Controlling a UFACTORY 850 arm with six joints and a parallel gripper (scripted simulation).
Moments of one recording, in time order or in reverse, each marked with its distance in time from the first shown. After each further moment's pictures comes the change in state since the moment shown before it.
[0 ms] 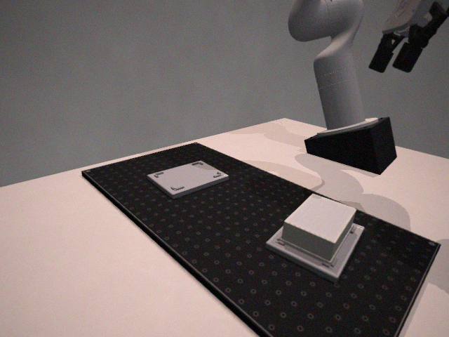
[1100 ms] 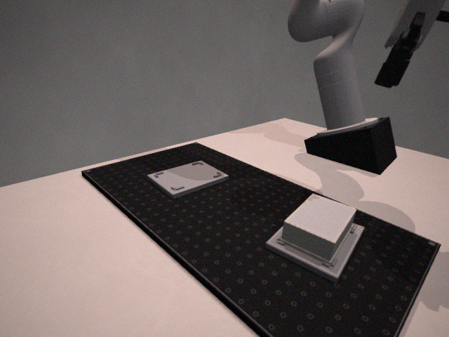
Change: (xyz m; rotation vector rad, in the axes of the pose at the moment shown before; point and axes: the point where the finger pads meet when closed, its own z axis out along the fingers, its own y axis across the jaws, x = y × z) arm -0.007 0.033 0.029 0.048 0.051 0.381
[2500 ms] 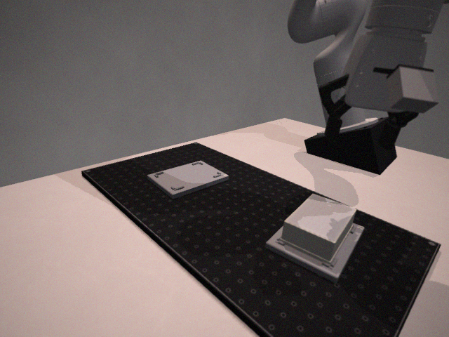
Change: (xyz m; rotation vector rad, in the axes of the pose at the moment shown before) arm -0.004 0.086 0.103 0.166 0.047 1.110
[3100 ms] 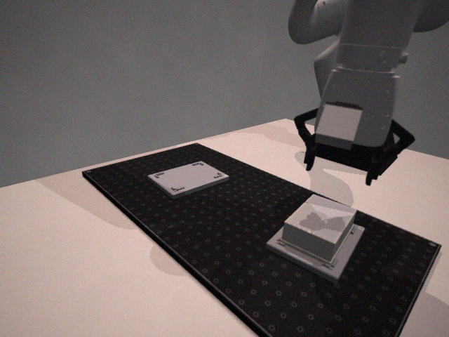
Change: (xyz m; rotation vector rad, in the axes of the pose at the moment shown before) arm 0.024 0.029 0.048 0.060 -0.017 0.463
